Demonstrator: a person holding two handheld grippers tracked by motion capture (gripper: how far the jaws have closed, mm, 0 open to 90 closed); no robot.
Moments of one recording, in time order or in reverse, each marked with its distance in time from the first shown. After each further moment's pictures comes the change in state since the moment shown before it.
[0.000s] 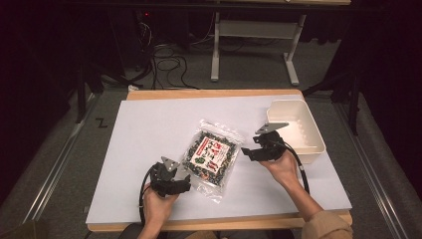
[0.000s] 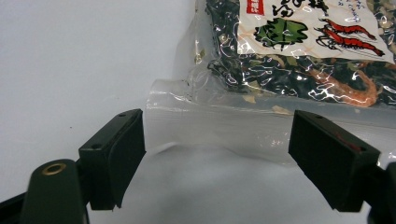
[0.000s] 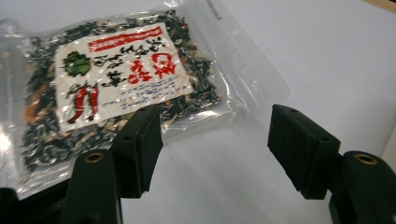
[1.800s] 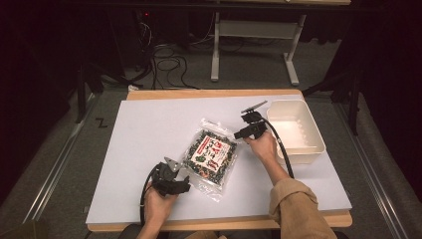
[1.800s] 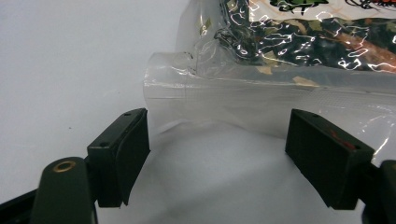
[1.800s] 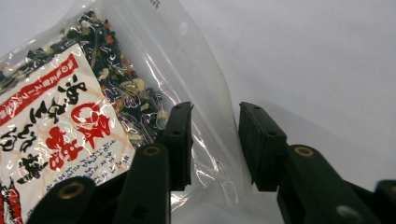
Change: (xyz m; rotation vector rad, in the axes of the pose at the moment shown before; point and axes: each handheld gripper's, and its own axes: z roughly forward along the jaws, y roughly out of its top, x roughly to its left) left arm 0.000 -0.004 0.014 0.043 0.043 0.068; right arm -0.045 0.043 0.089 0.256 0.028 0.306
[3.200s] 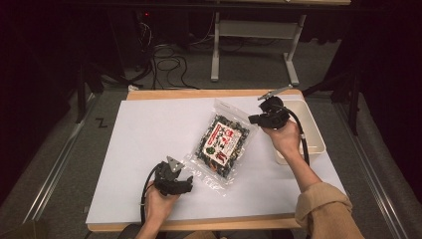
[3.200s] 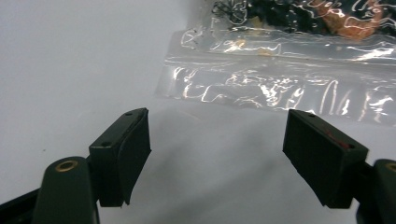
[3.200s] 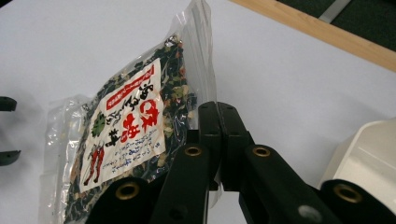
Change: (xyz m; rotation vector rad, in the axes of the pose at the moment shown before) left arm -0.004 0.005 -0.005 -0.048 -0.100 0.026; right arm 0.021 0.000 -0.121 -0.223 -0.024 -0.236
